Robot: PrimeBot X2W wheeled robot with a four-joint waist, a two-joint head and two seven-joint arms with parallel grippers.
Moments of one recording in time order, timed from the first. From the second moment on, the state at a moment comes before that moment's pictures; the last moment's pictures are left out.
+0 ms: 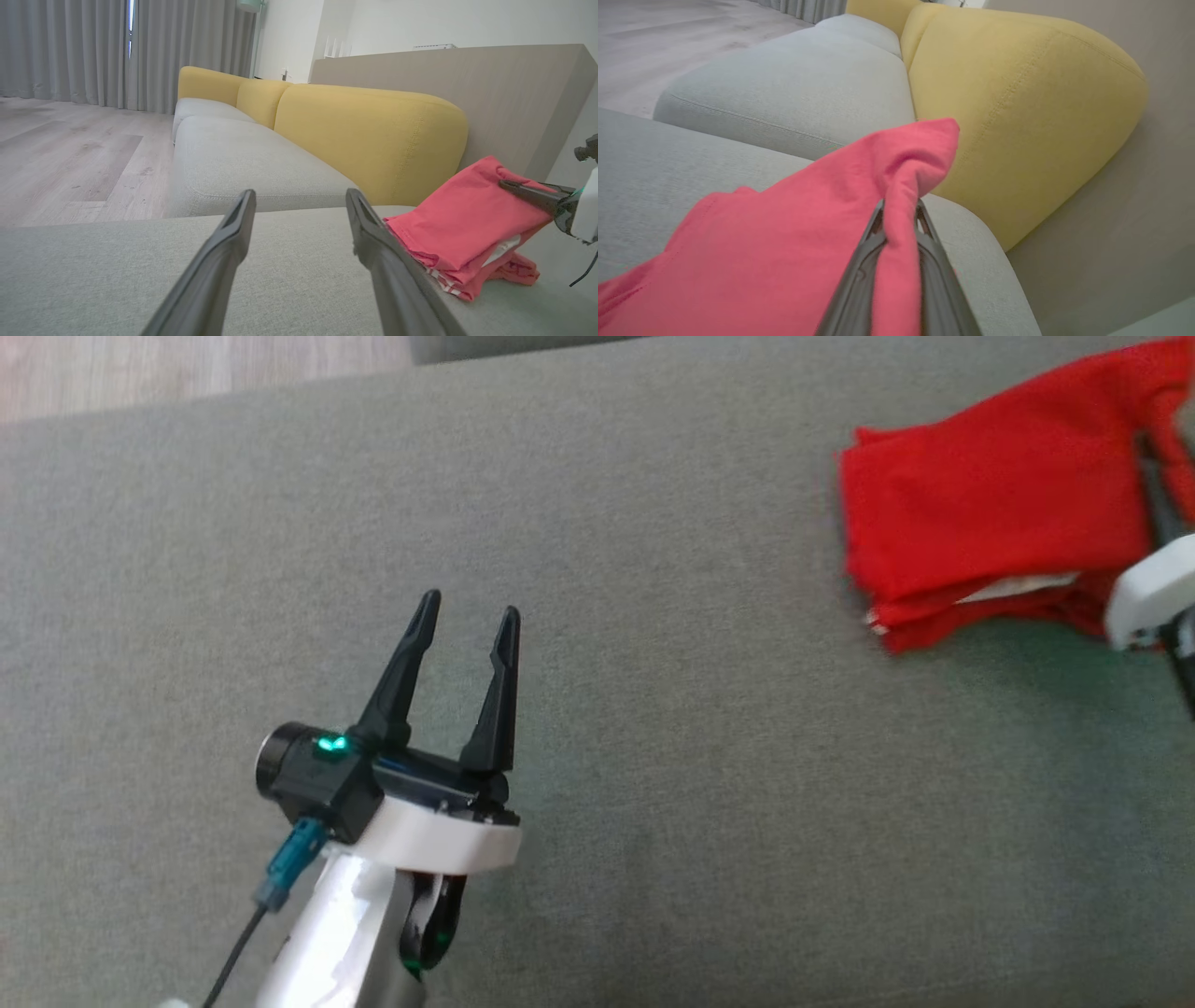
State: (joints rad) left arm -0.25 0.05 -0.35 0.15 -0.27 -0.10 -0.26; right arm -0.71 -0.42 0.14 0.80 0.02 0.12 -0.17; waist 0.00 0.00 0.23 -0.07
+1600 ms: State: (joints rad) left arm -0.17 0.04 -0.19 0.16 -0.27 -0.11 -0.26; right arm -0.52 -0.09 -0.09 0.42 -0.01 0.12 -0.18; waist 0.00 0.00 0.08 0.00
